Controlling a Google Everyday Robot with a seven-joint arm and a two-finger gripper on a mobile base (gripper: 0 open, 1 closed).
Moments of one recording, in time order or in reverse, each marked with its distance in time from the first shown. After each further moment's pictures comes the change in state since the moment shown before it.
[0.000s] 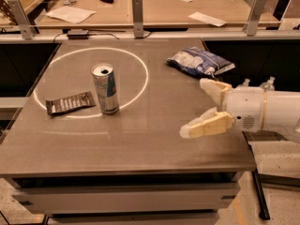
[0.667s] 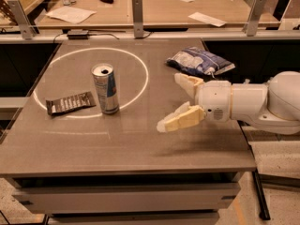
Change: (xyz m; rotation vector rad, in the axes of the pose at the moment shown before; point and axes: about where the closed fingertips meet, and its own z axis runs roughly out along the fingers) arm -0.007 -0.002 0.061 -0.092 -0.037 -0.064
